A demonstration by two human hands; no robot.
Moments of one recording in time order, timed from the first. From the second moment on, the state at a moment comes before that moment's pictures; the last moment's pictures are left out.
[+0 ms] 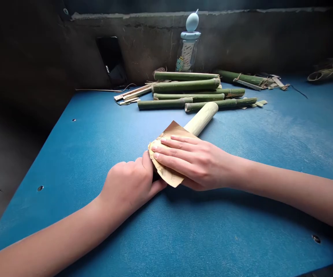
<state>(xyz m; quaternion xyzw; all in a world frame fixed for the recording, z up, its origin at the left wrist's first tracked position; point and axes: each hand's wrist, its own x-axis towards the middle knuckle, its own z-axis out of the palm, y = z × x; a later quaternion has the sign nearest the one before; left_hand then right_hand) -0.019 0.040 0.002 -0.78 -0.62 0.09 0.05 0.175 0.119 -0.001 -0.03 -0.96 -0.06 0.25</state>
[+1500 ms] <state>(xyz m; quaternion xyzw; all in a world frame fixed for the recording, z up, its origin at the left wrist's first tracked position) -0.015 0.045 0.019 -0.78 -0.61 0.16 0.04 0.175 0.104 0.014 -0.04 -0.96 -0.16 0.22</state>
